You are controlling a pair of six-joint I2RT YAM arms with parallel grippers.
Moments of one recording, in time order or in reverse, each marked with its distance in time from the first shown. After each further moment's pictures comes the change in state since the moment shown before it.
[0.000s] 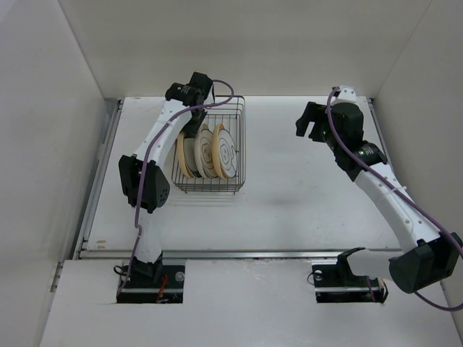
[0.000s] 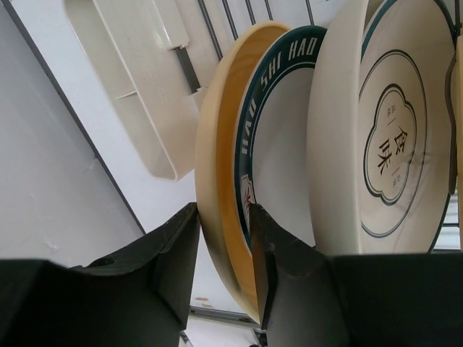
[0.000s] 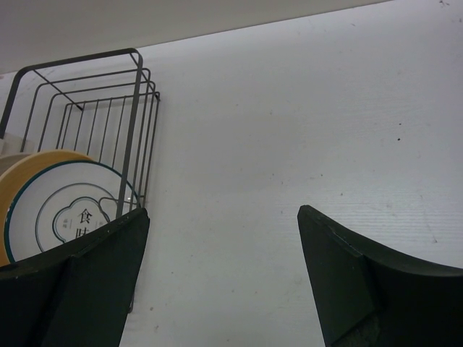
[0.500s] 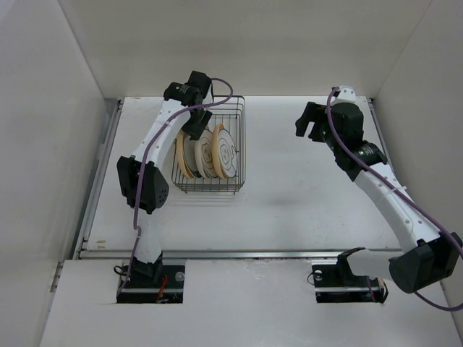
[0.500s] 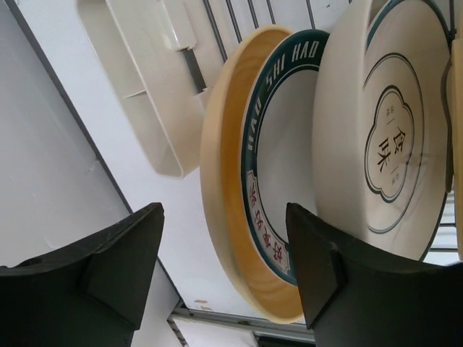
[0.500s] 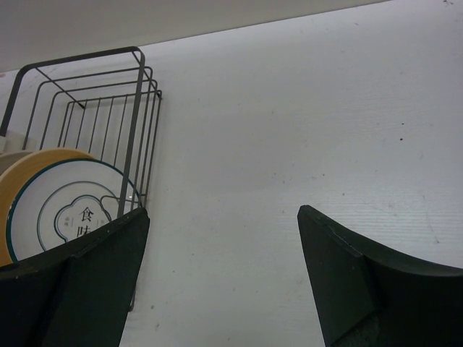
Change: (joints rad) left arm 0.002 -0.011 0.001 -0.001 0.008 0.000; right arm 0.000 0.000 0.000 0.000 -0.004 0.000
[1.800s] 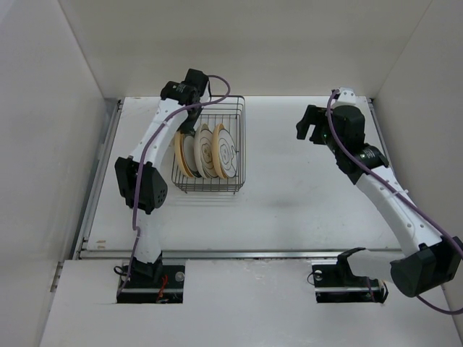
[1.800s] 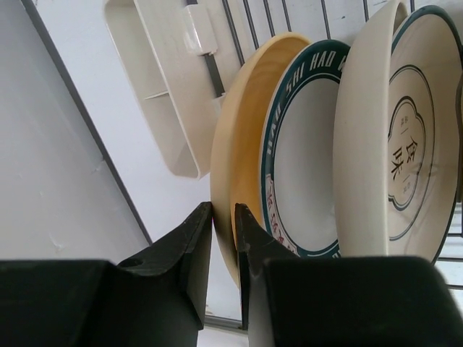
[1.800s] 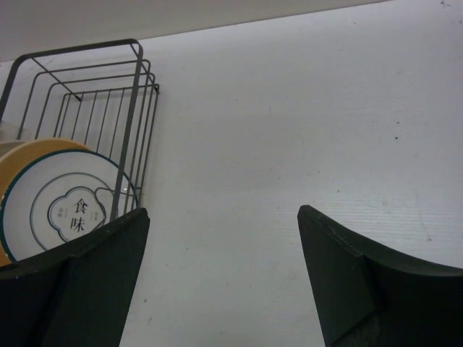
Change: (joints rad) left arm 0.022 -0.014 0.005 0.023 -0.013 0.008; right arm 0.000 -0.028 -0.027 -0.001 -0.010 -0.026
